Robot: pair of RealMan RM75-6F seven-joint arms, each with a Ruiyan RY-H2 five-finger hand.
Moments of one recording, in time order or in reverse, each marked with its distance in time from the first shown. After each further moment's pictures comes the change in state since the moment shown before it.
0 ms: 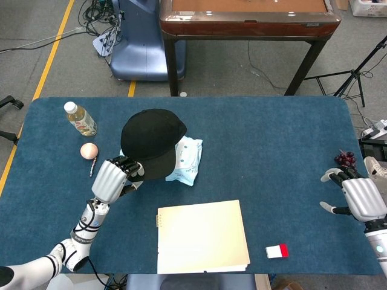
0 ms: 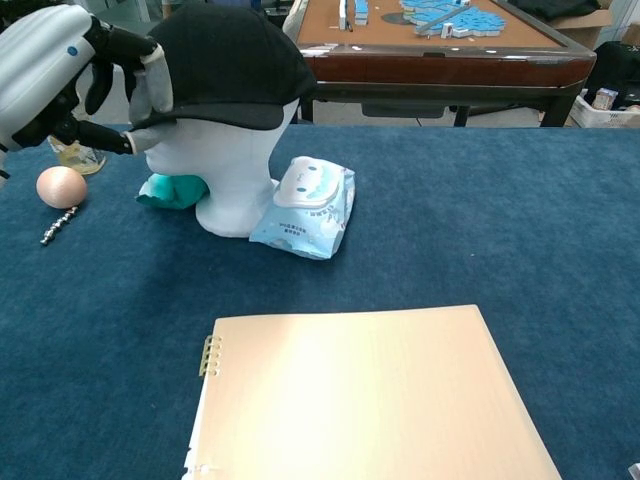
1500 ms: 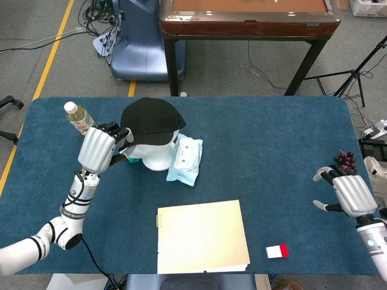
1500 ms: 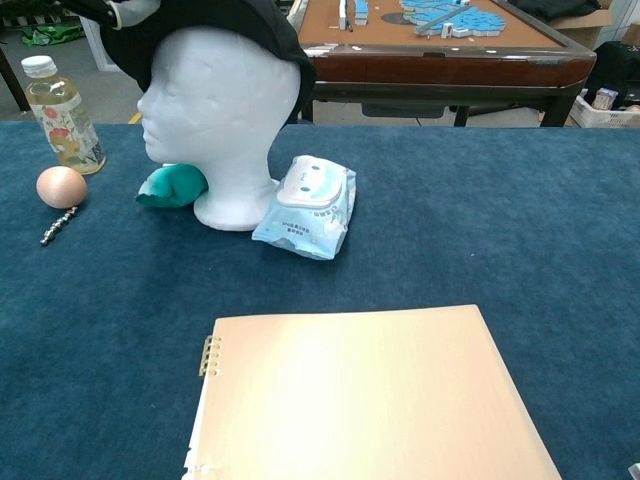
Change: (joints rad) left arm -0.110 0.201 -0.145 -0.182 -0.137 -0.137 0.098; right arm 0.043 -0.028 -0.001 0.017 0.010 -0.052 -0.006
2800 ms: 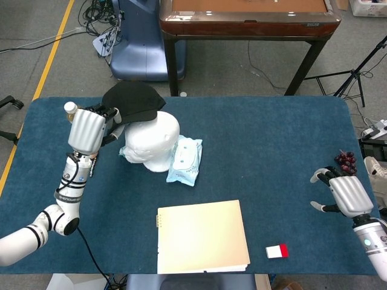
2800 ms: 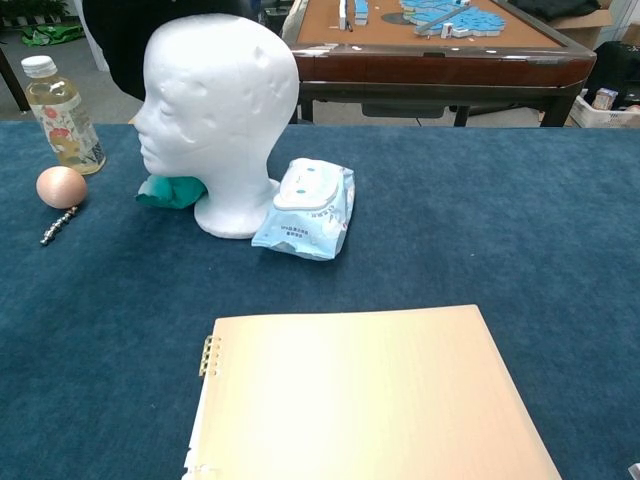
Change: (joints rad) left arm -0.057 0.024 -0.048 0.100 -0.122 -0.079 0.032; right arm 0.012 -0.018 -0.011 0.018 -0.001 -0.019 0.007
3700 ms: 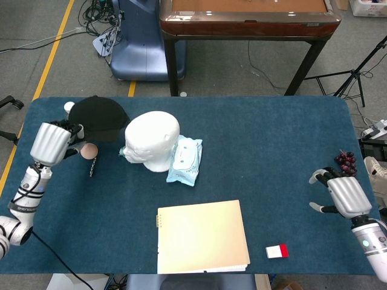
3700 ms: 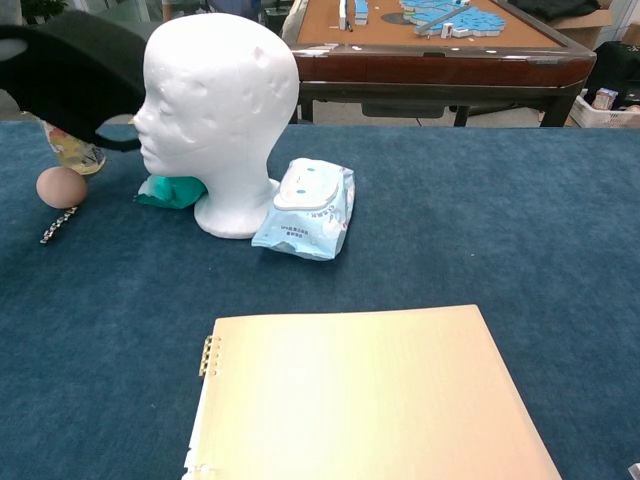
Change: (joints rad) left arm 0.137 0.063 0.211 0.338 0.108 0.053 -0.283; right arm 0.001 0.000 -0.004 -0.020 0.002 -0.001 -0.031
